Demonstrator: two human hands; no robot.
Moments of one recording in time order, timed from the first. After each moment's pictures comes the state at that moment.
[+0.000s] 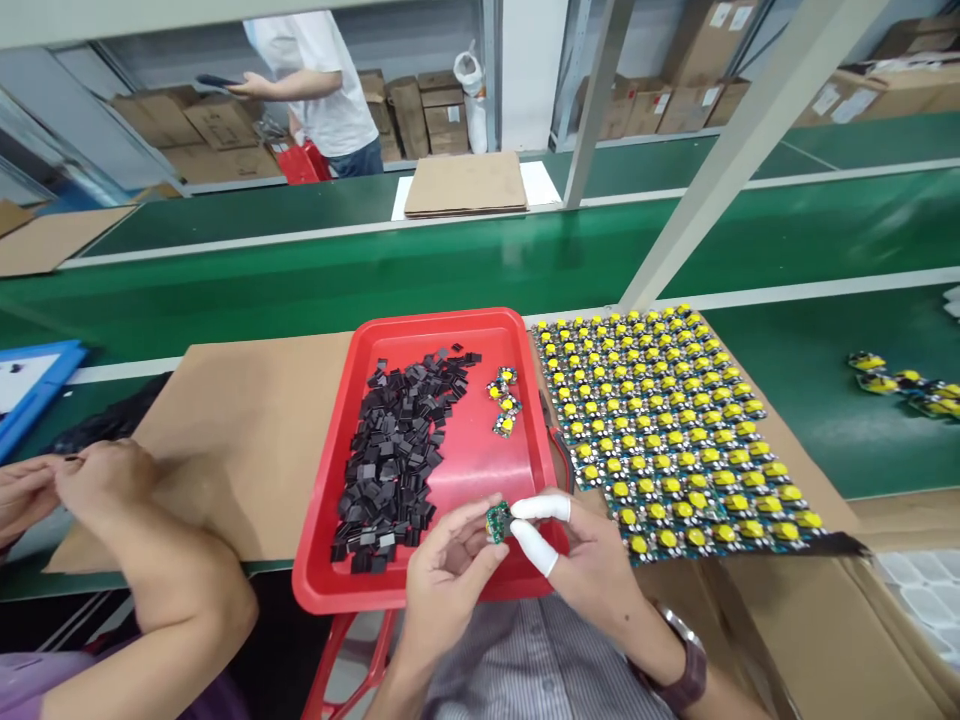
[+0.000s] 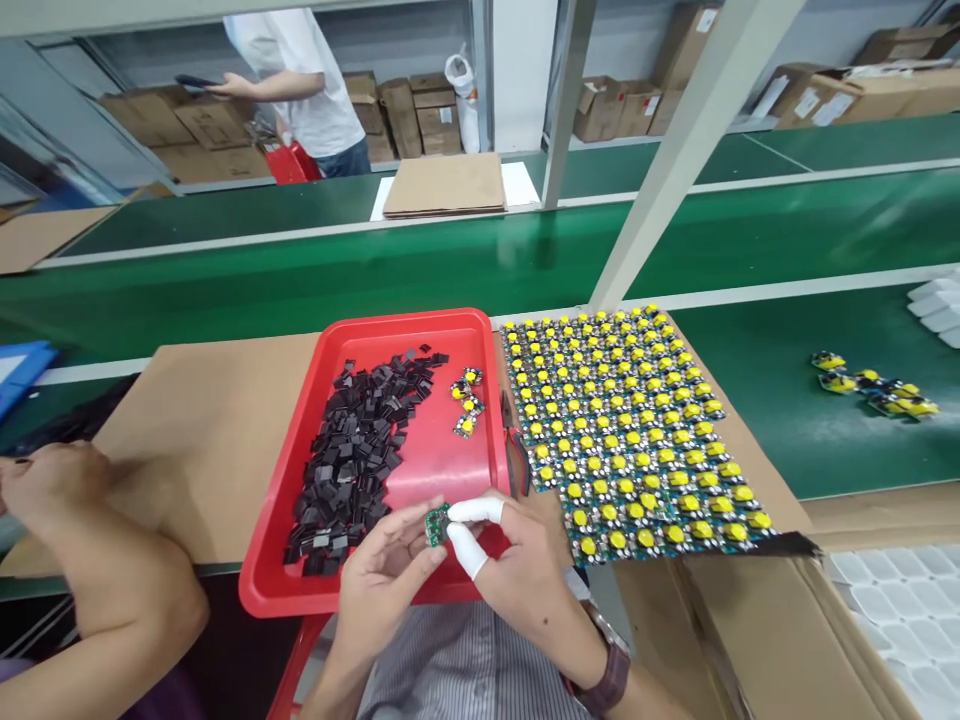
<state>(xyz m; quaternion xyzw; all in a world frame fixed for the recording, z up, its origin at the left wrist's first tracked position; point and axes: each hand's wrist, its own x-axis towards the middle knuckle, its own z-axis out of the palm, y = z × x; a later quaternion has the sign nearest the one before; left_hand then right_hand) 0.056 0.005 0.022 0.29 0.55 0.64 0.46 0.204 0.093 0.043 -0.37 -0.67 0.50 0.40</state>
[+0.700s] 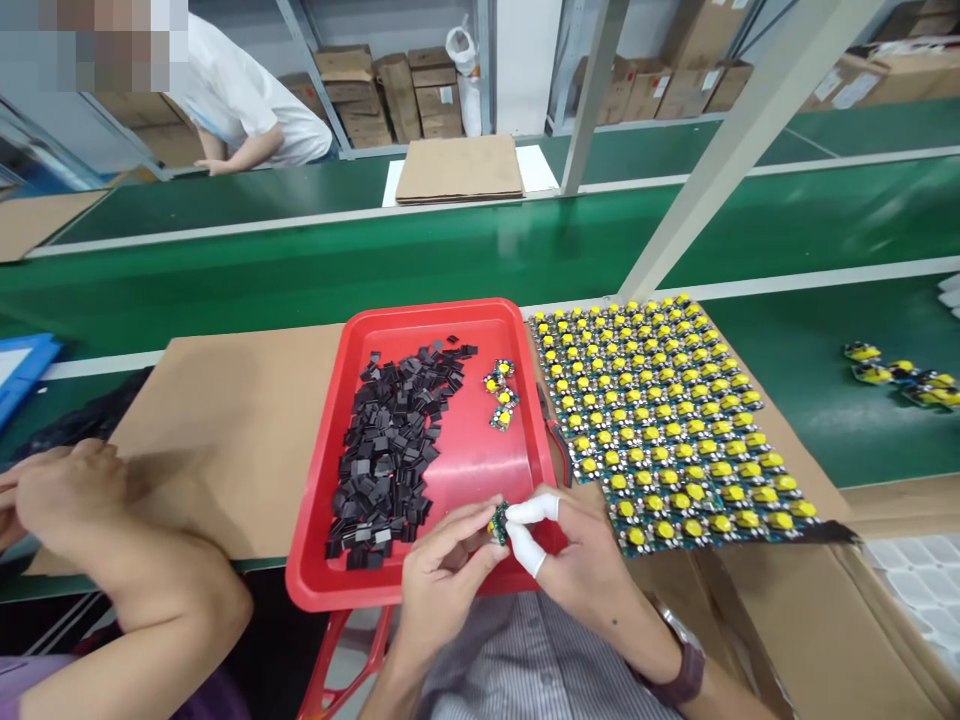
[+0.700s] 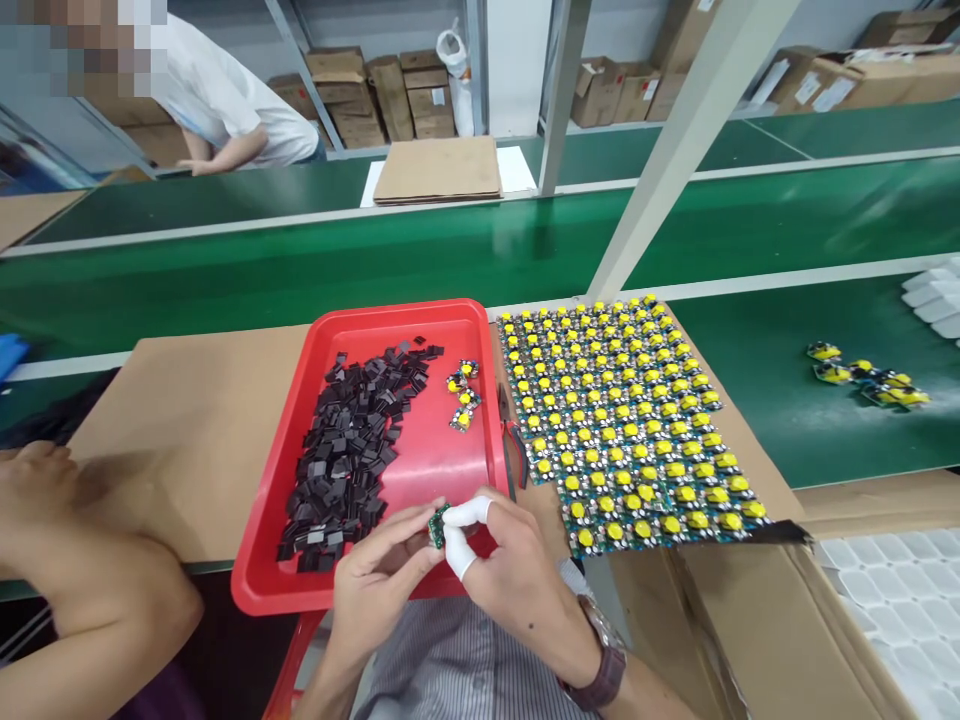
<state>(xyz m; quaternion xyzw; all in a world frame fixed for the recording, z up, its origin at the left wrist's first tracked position) 0.051 0.001 0.015 0.35 0.59 0.59 0.41 0.205 0.092 0.040 -0.34 -0.73 0.48 0.35</state>
